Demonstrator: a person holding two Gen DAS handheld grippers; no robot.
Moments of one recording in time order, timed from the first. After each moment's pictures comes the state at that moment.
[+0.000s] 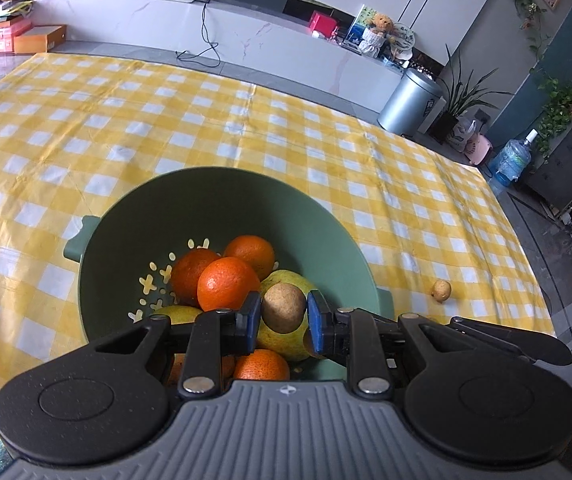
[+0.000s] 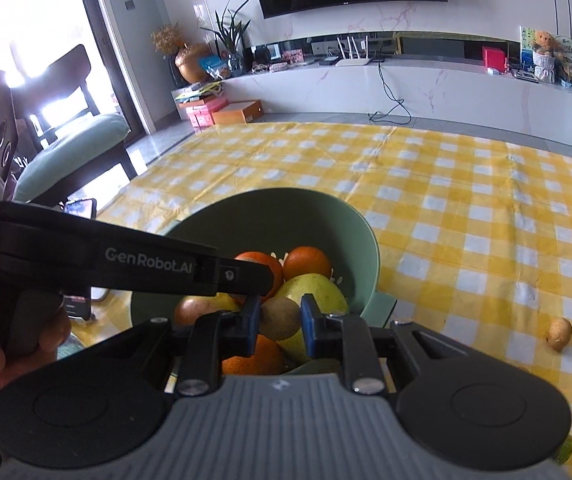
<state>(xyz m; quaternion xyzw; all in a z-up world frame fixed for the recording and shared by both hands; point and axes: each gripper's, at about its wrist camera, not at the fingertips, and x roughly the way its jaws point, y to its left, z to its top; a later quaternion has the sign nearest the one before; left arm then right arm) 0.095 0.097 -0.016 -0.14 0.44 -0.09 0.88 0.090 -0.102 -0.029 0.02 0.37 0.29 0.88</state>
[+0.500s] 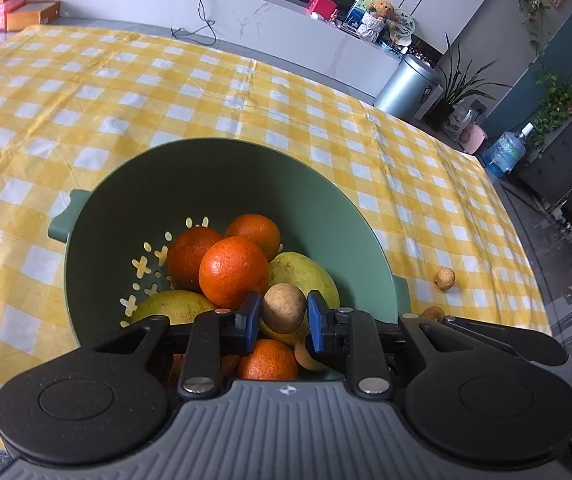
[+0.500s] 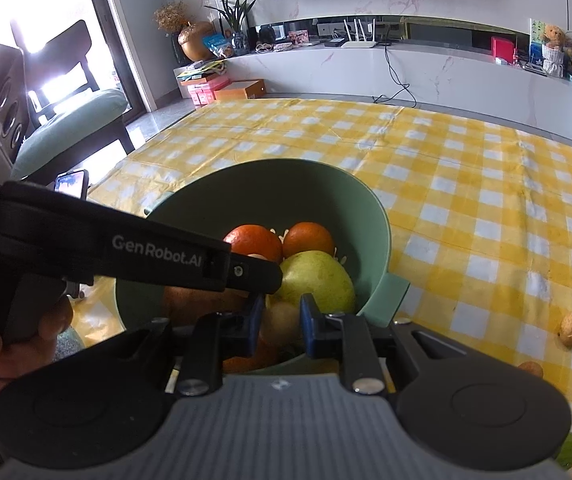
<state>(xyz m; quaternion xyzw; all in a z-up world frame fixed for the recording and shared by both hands) 0.103 0.109 -0.033 -0.17 0.46 -0.11 0.86 0.096 -0.091 -0.044 0.01 0.39 0.30 0.87</state>
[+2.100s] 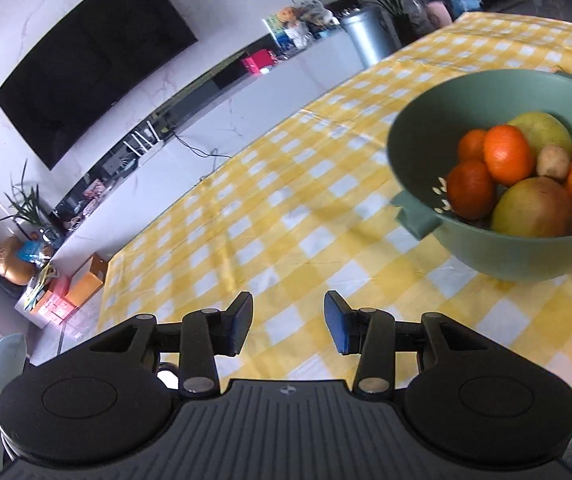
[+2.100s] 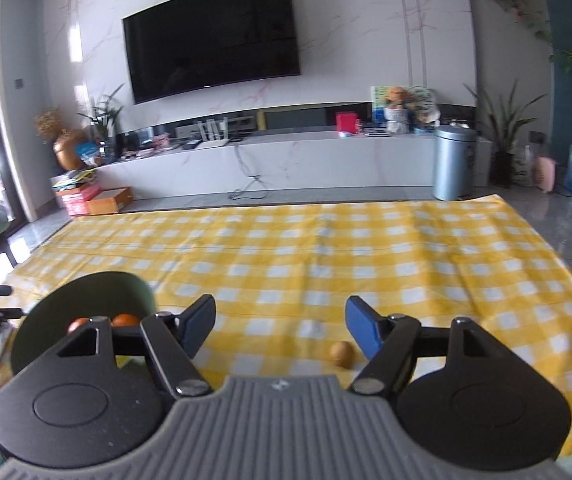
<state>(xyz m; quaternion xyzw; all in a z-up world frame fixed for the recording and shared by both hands) 0.085 0.215 -0.047 0.30 0.30 -0.10 0.90 0.056 -0.236 0.000 0.05 0.26 0.08 0.96</state>
